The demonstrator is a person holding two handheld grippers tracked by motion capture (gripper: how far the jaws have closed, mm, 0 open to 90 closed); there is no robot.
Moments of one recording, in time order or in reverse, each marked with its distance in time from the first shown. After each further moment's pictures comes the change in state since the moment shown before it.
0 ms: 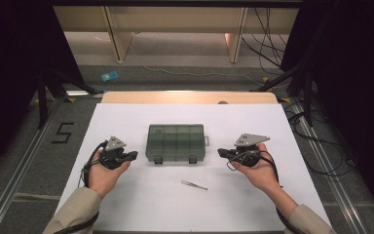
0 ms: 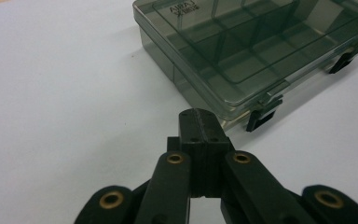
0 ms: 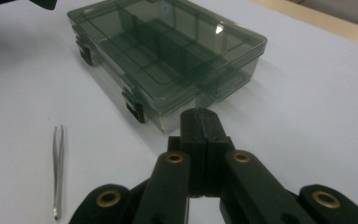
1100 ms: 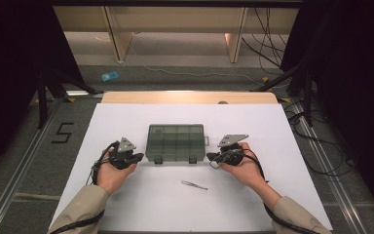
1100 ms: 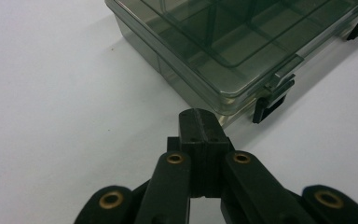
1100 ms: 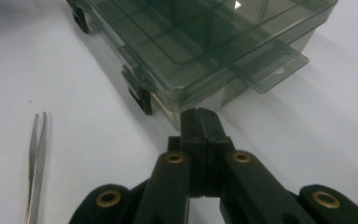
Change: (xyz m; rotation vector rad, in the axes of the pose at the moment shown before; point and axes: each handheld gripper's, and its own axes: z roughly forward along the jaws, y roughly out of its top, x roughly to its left) left arm -0.005 -0.002 0.021 0.076 -0.011 0.141; right arm 0.005 0.000 0.046 0.120 0.056 -0.027
